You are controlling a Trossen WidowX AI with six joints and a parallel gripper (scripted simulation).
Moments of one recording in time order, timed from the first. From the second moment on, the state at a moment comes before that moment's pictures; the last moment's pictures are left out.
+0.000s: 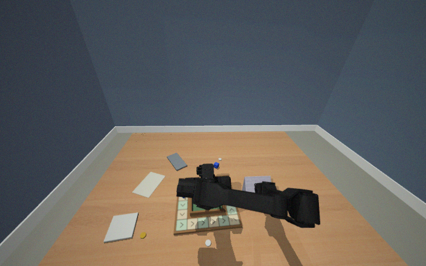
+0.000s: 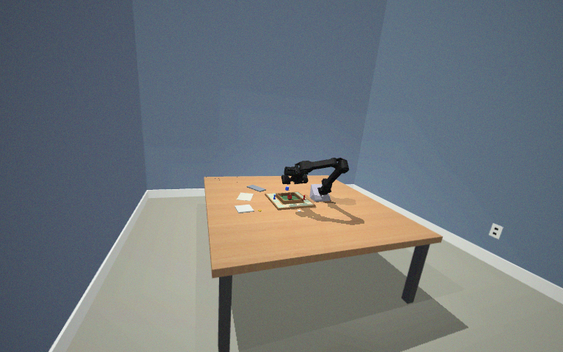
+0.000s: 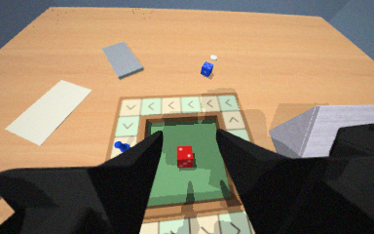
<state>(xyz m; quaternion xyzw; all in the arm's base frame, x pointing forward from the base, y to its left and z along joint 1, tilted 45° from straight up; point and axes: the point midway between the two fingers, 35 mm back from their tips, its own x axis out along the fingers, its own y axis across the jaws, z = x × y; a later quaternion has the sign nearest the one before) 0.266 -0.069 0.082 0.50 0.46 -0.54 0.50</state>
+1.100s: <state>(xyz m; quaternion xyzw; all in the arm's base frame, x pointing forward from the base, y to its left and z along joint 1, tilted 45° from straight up) 0.241 -0.165 -0.036 0.57 0.68 -0.13 0.44</state>
